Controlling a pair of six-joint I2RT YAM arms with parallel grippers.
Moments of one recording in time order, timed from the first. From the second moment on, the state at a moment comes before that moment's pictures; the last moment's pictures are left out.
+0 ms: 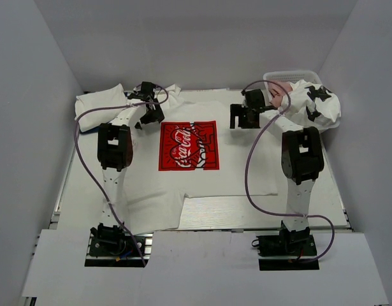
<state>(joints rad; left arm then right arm) -0.18 2.43 2.10 -0.76 -0.27 -0.51 0.28 2.09 1.55 -0.36 -0.03 0.22</state>
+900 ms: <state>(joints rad) -0.20 1.46 1.15 -0.50 -0.08 -0.49 0.21 2.41 2.05 -0.60 -0.16 -0.19</state>
